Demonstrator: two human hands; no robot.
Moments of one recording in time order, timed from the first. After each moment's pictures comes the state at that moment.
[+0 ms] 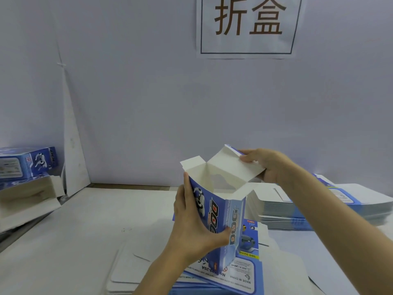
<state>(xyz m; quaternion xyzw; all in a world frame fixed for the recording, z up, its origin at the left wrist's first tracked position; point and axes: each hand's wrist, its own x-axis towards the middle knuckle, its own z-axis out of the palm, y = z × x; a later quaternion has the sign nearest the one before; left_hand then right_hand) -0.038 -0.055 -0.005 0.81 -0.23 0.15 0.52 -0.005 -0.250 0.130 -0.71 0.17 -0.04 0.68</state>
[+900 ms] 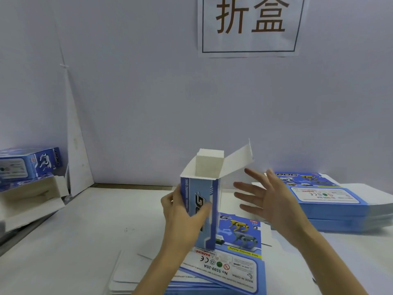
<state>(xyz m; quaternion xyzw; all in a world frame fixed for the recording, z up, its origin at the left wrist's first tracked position) -0.030 -0.052 0.007 0.76 -0.08 0.13 0.63 -0.070 -0.241 0.060 -0.66 -0.05 -0.06 0.75</state>
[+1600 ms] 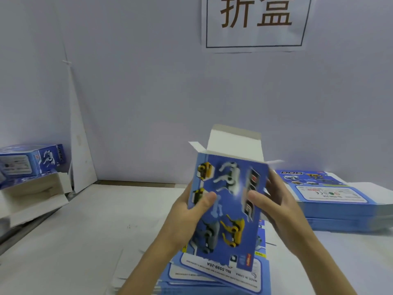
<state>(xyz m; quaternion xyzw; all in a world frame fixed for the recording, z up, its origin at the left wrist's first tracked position) -0.039 -0.034 0.026 0.68 -0.24 0.03 0.69 -0.078 -0.235 0.042 -0.66 -0.15 -0.16 0.72</state>
